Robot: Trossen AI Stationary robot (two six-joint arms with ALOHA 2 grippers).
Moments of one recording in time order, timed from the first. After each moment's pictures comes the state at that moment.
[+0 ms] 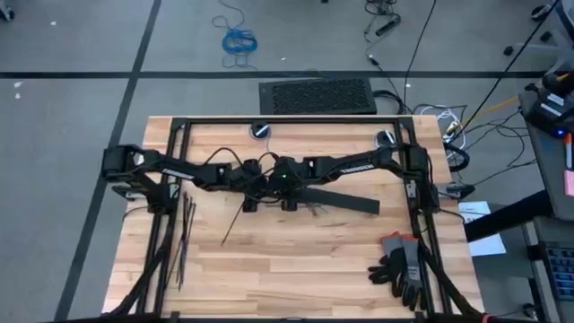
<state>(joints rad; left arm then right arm) 0.14 1.53 0.64 0.02 -0.08 0.27 -0.10 2.08 1.40 -0.27 -0.03 -0.18</state>
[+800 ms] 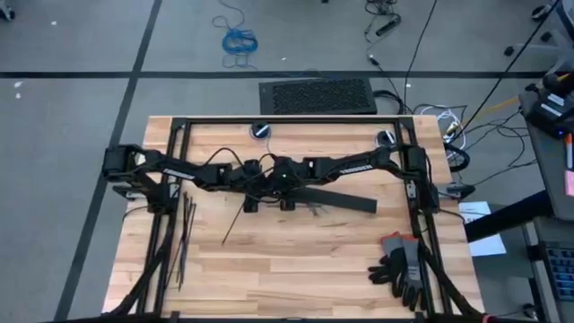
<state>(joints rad) 0.14 1.56 0.64 0.05 -0.07 0.24 -0.10 2.06 1.39 -0.19 -0.05 -0.22</state>
